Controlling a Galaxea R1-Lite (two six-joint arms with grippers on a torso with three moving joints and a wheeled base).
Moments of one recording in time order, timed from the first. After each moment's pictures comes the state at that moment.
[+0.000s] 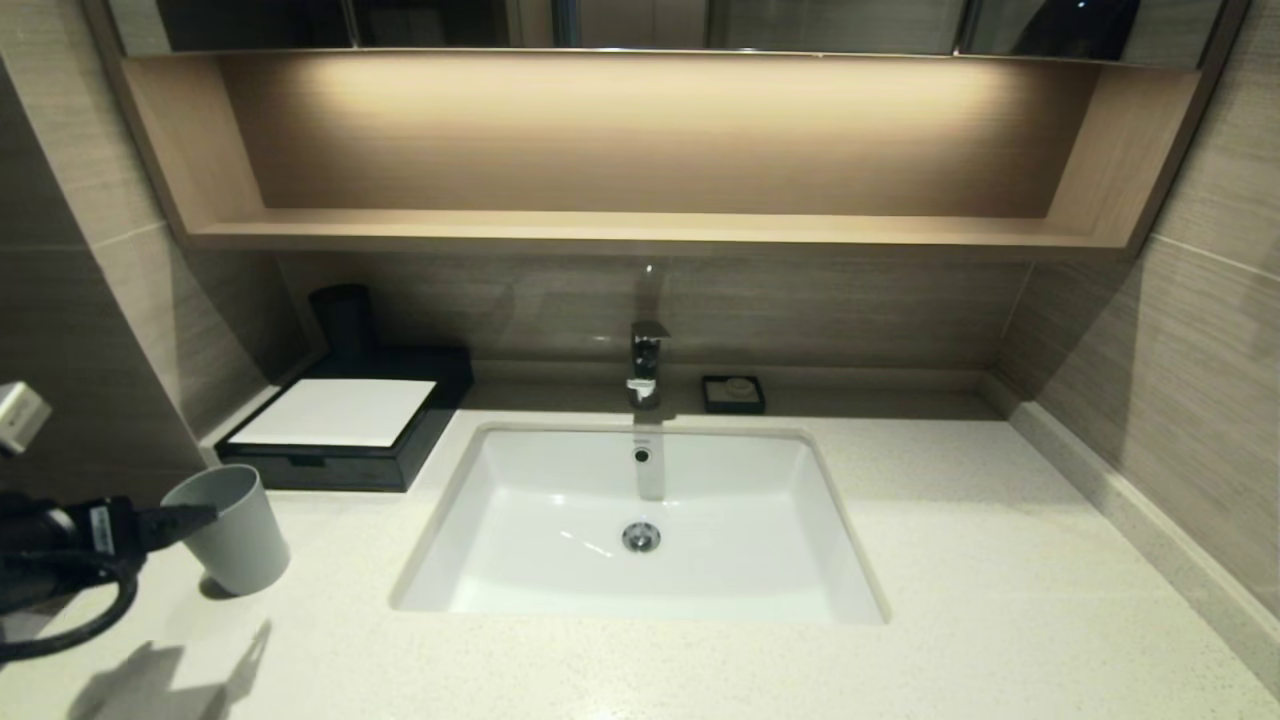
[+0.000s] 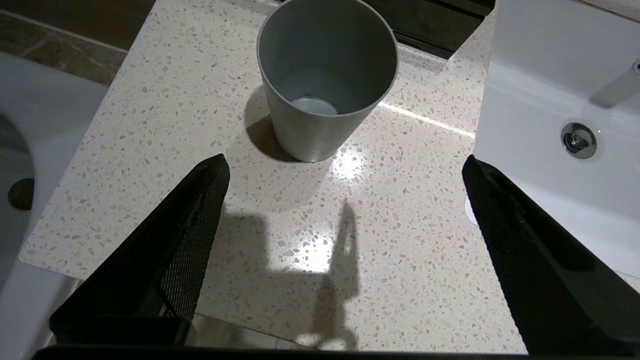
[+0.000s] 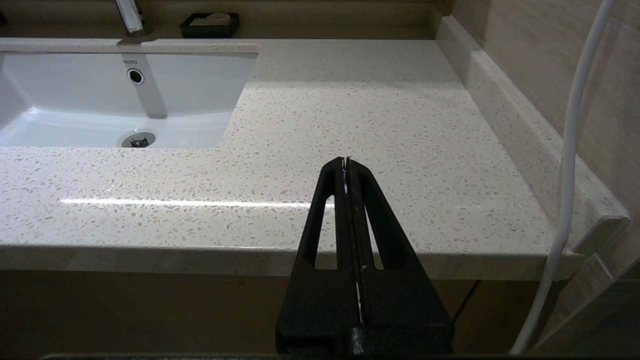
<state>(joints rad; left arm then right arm) 0.32 1.28 -0.58 -0.11 -0.17 -0.04 0.00 0.00 0.00 0.00 0.00 0.00</state>
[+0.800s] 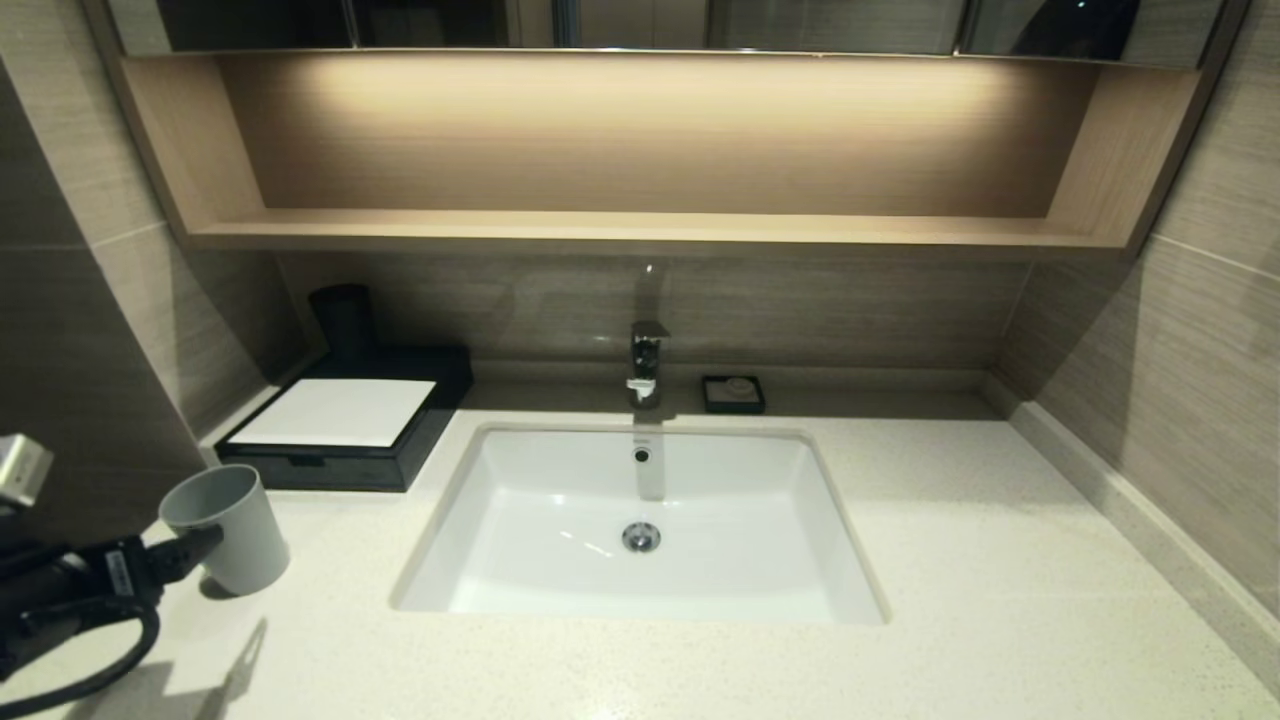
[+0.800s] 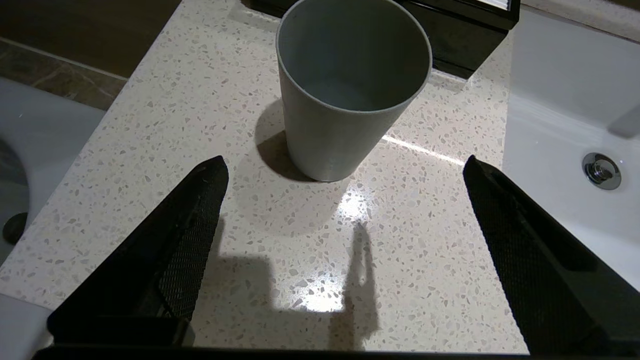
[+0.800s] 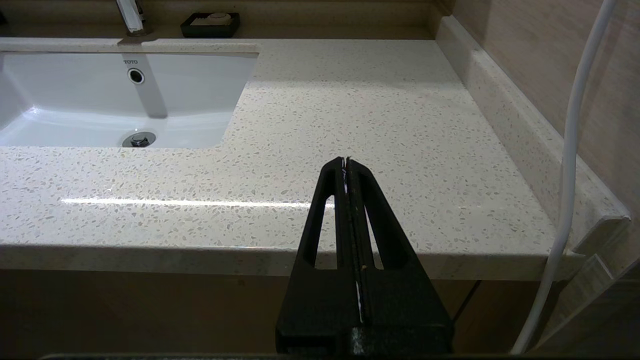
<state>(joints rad) 0.35 1.35 -0.30 -0.57 -0.17 -0.04 0.00 0.00 0.00 0.00 0.00 0.00</state>
